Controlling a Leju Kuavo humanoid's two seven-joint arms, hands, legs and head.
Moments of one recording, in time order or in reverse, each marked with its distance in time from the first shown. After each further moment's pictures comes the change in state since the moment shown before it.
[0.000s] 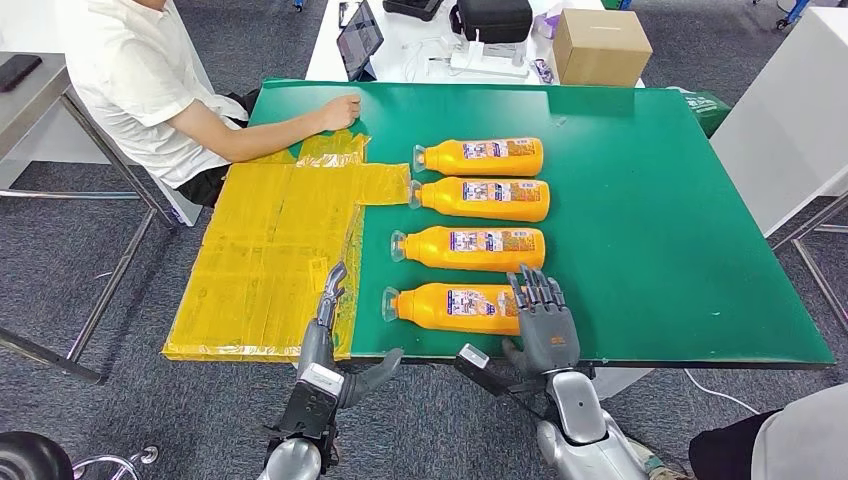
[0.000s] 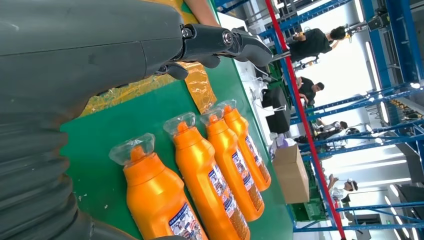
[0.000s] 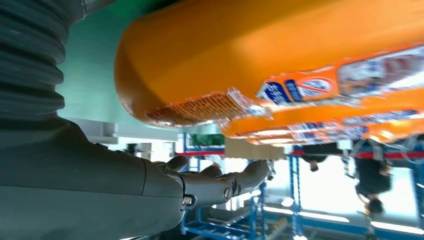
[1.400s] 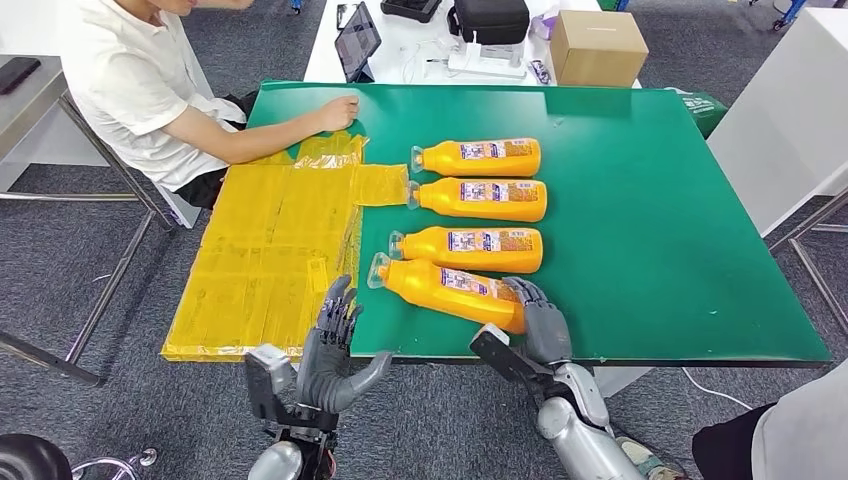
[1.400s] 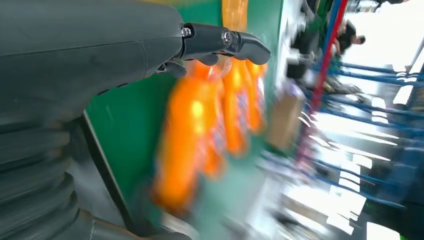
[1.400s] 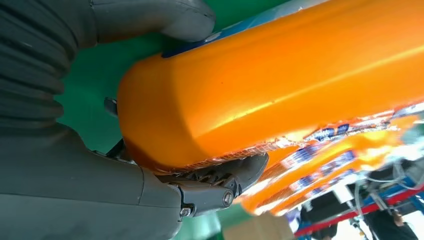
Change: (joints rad) left arm 0.052 -0.003 0.036 -0.056 0.457 -0.333 0.059; right arm -0.041 0.044 -0.061 0.106 -0.644 0.208 -0.402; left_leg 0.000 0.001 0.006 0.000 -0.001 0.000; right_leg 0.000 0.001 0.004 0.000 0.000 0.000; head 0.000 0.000
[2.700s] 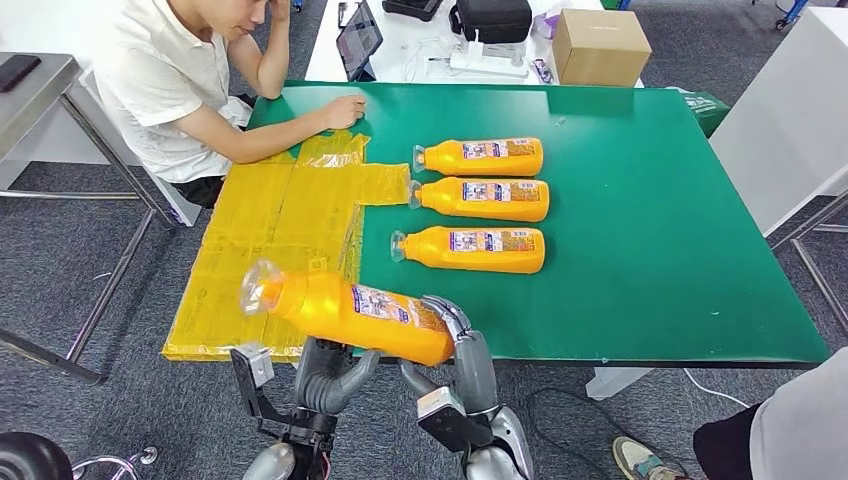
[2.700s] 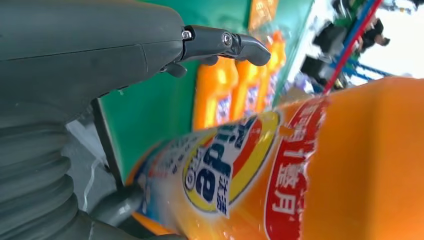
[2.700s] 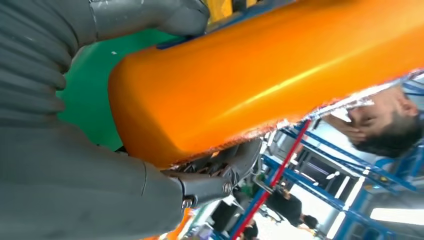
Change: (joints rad) left arm -0.016 0.028 -0.028 0.033 0.205 -0.080 0.025; right arm 0.181 0.144 0.257 -0.300 -0.319 -0.088 -0.277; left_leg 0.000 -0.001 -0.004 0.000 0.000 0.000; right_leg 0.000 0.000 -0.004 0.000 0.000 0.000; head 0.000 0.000
